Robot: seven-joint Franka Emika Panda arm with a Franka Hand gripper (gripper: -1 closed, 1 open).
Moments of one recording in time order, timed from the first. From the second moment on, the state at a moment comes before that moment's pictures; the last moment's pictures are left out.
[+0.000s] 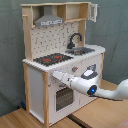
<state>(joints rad) -0.94 -1.52 1.56 -2.05 -0.30 3.03 0.08</state>
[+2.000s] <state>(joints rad) -0.94 -1.51 1.56 -2.05 -0.30 3.03 -0.54</state>
